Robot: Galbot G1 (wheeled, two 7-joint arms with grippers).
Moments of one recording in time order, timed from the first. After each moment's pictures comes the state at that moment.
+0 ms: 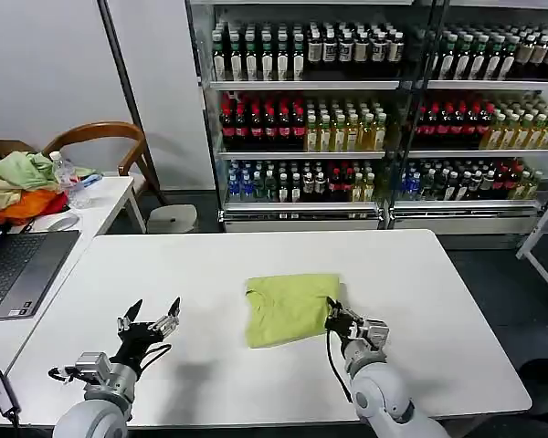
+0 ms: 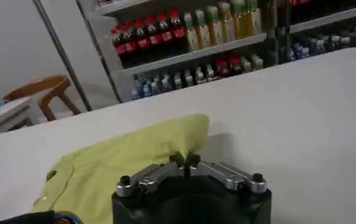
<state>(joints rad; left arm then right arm) 1.41 -1.15 -0.54 -1.99 -0.55 0.23 -0.13 -1.07 1.22 0.13 1.81 0.70 -0.35 0.41</state>
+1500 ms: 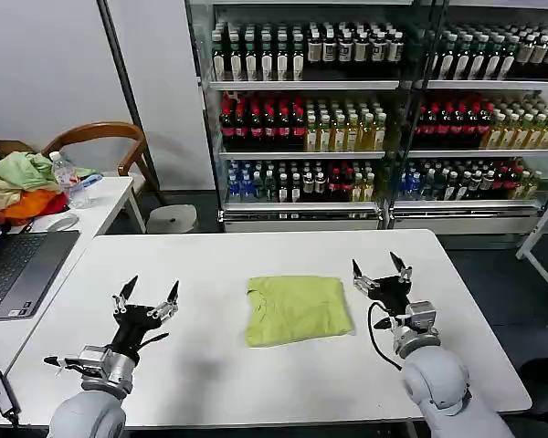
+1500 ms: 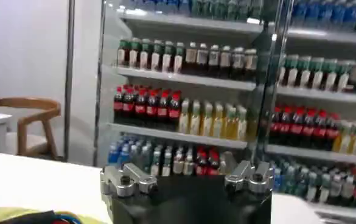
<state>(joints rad) 1.37 -1.11 -0.53 -2.00 -0.31 0.12 -0.09 -1.10 1.09 0.33 1.92 0.33 -0.28 0.19</state>
